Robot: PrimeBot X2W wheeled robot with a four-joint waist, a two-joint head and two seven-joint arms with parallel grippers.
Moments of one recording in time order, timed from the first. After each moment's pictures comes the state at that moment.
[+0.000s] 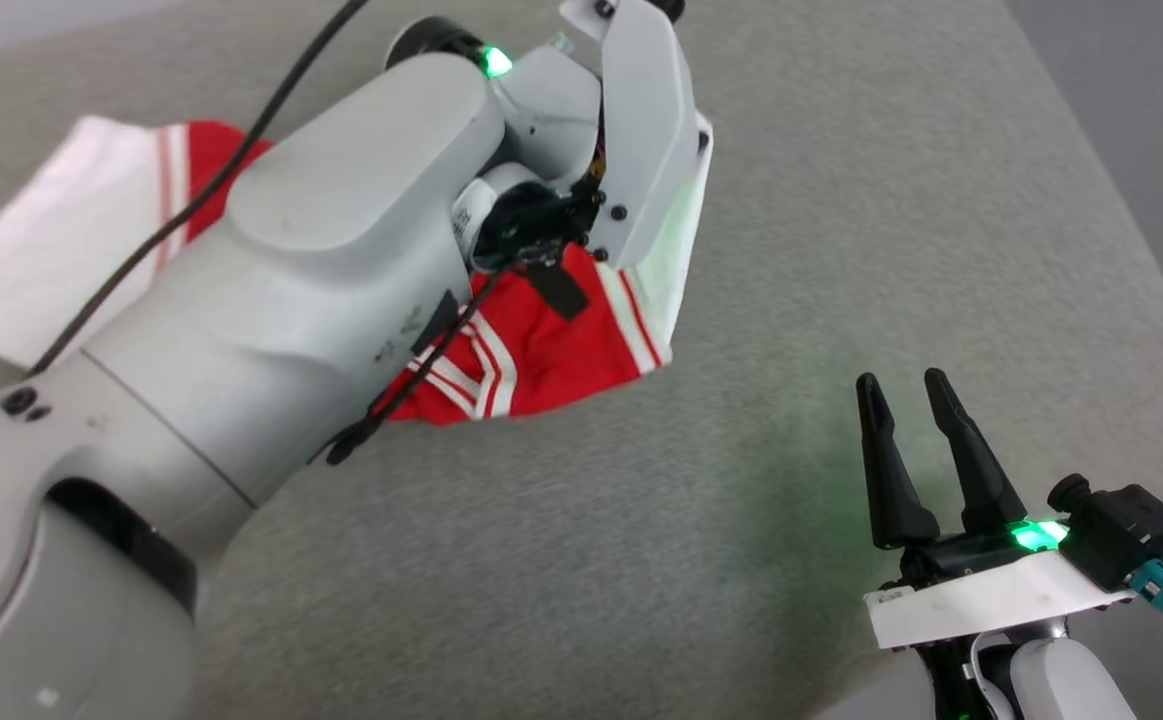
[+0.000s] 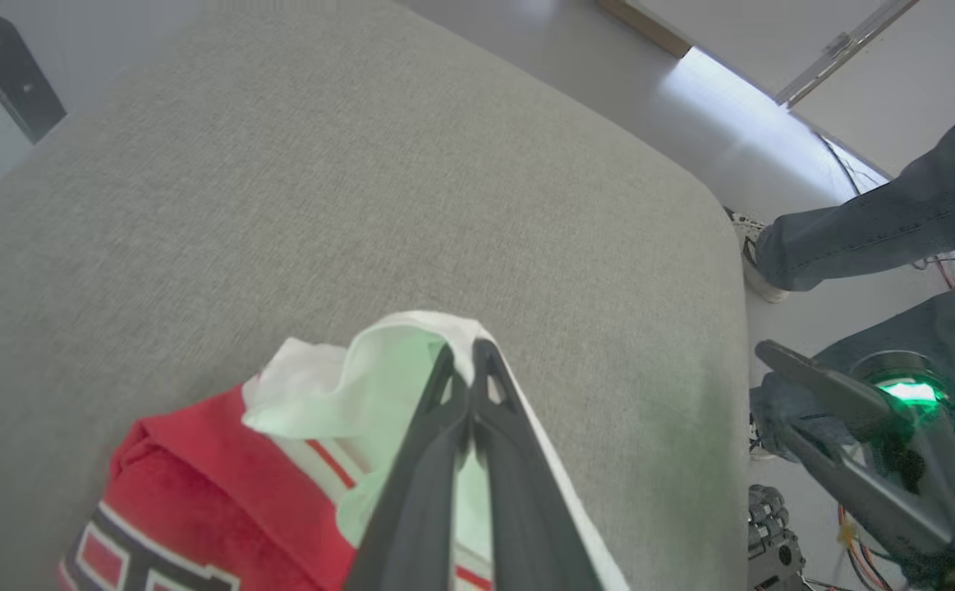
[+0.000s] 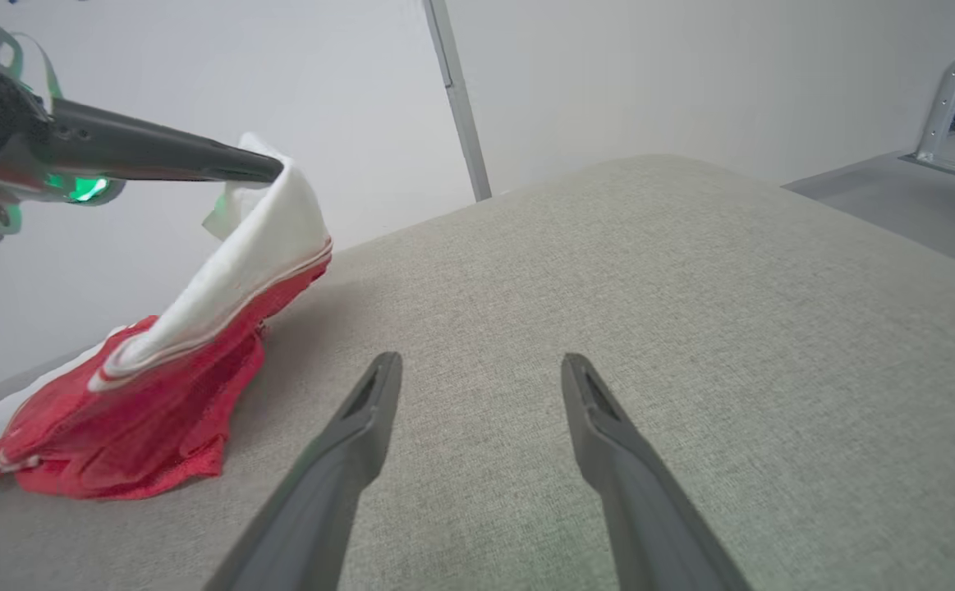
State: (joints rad) left arm -1.47 0.24 -1.22 0.68 -1.28 -0.13 0.52; right arm -0.18 -0.05 0.18 0.08 0.47 0.13 -0.26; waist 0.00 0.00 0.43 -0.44
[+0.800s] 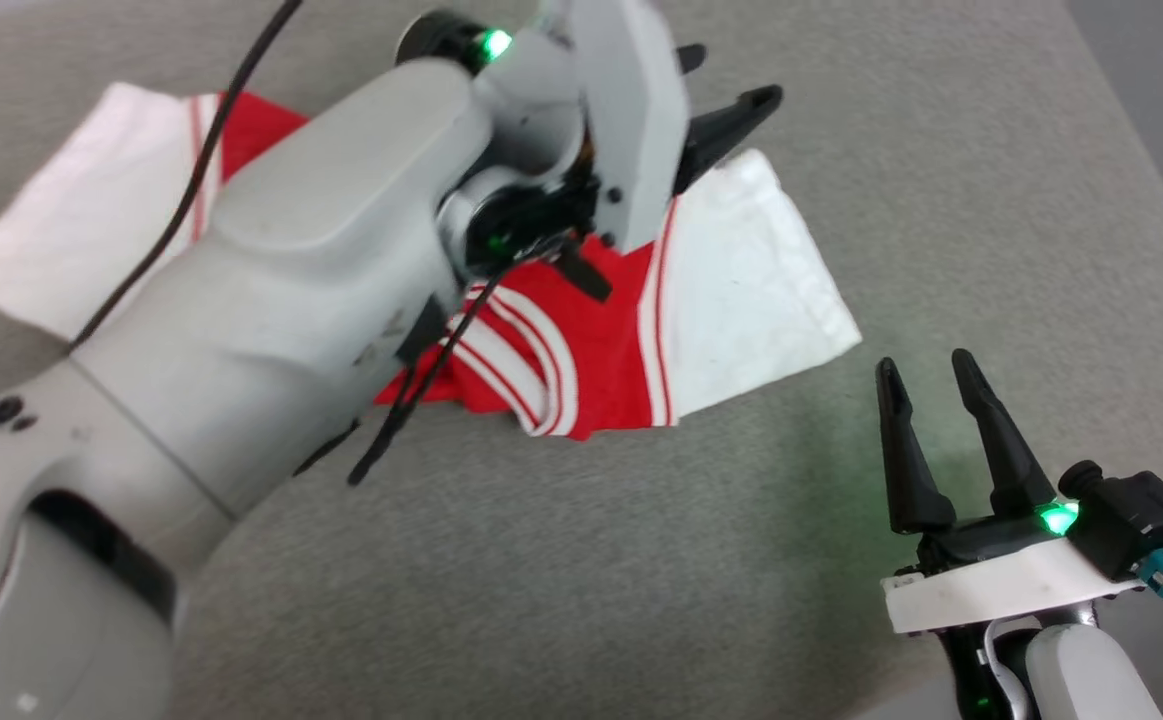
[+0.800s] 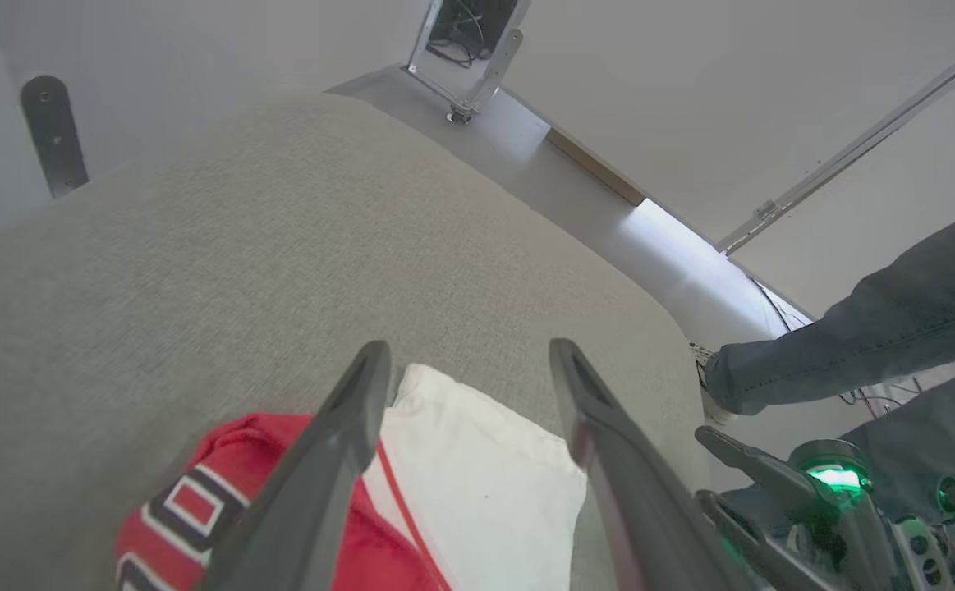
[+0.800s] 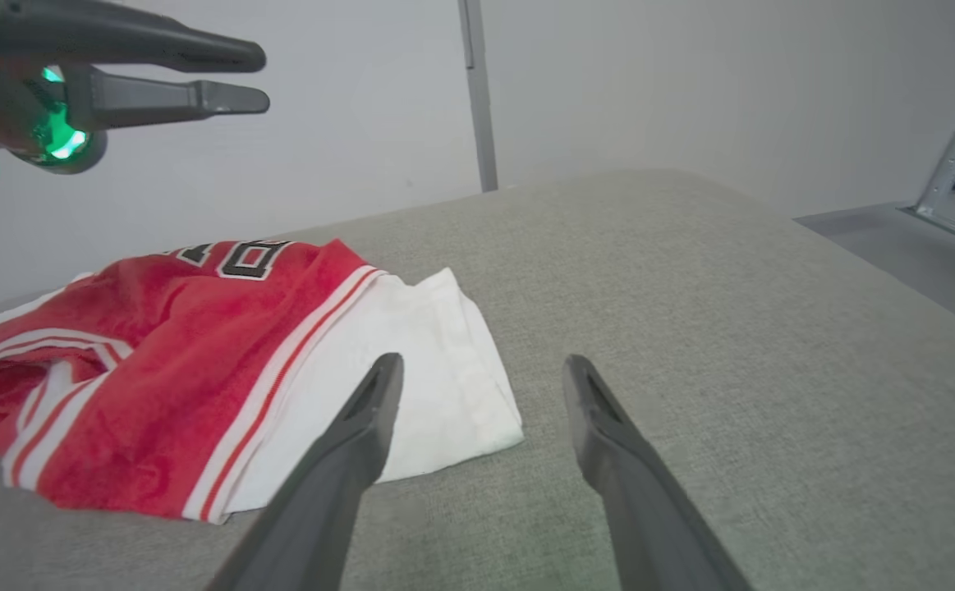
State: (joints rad) left arm -1.47 0.25 -1.24 0.66 -1.41 -0.13 0.28; right arm -0.21 -0.05 0.14 0.08 0.35 0.13 -0.26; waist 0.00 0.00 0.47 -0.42
